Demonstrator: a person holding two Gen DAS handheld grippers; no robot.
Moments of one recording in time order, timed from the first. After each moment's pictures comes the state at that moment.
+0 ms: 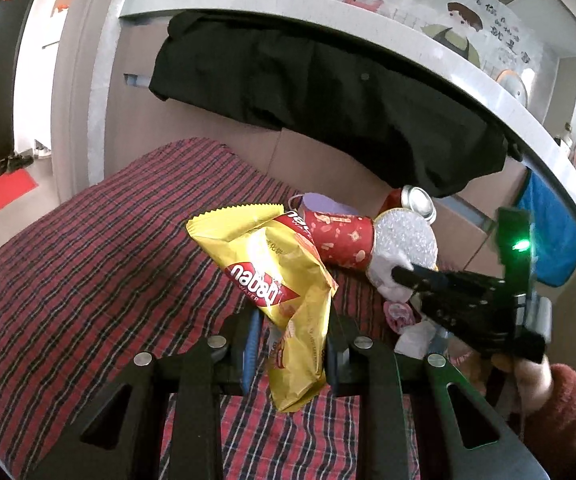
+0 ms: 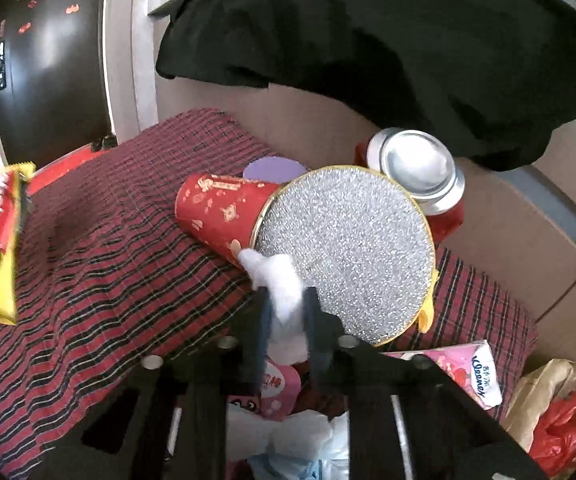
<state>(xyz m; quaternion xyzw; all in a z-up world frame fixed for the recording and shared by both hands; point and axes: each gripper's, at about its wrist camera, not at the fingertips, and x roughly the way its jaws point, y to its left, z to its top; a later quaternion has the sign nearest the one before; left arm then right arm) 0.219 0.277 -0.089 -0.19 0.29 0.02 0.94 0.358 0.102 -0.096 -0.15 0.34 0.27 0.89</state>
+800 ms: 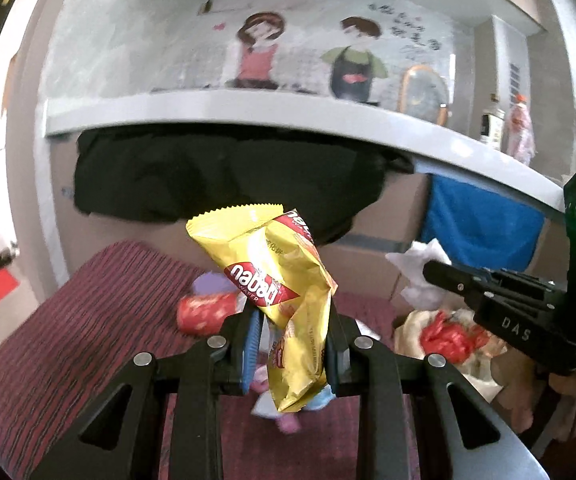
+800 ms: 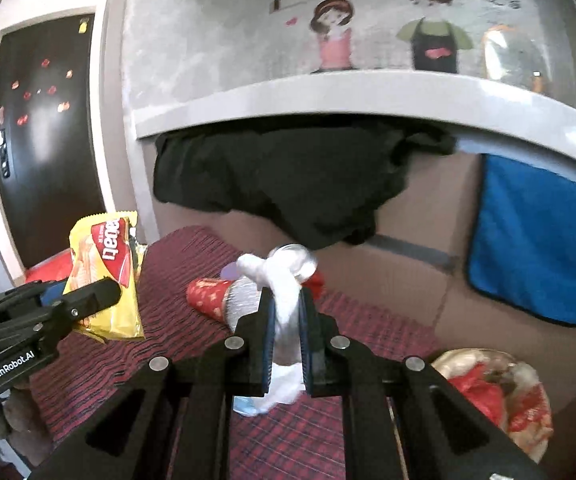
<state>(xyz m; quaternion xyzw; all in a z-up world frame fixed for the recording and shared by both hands) 0.210 0.132 0.012 -0.07 0.19 -0.03 0.98 0.270 -0.040 0.031 -0.04 0.22 0.24 0.94</state>
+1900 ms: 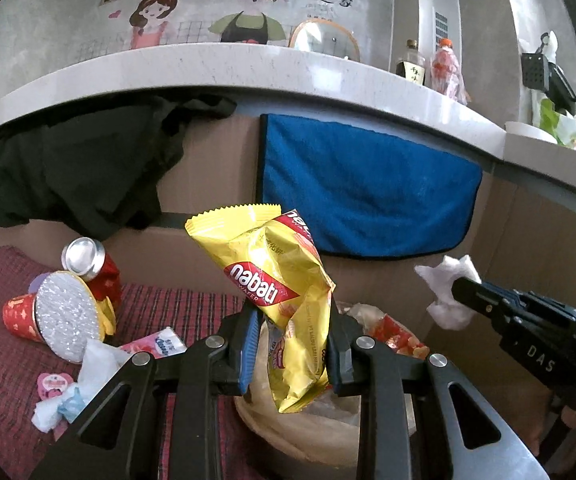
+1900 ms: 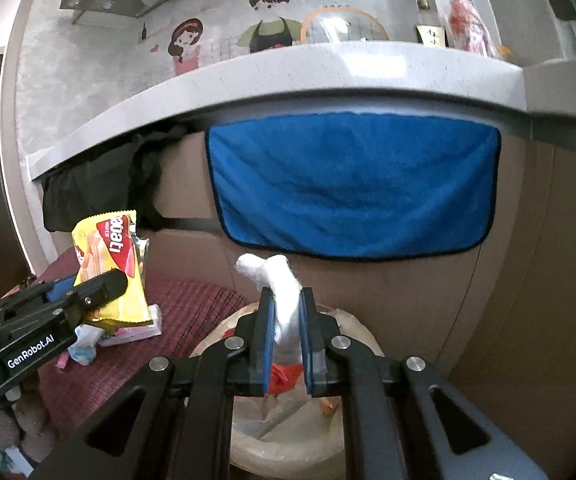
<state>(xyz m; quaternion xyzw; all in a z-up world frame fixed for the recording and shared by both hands) 0.284 -0.081 -0.017 -0.05 0.21 -0.14 0.97 0.263 -0.261 0.001 0.02 0.22 0.07 0.97</state>
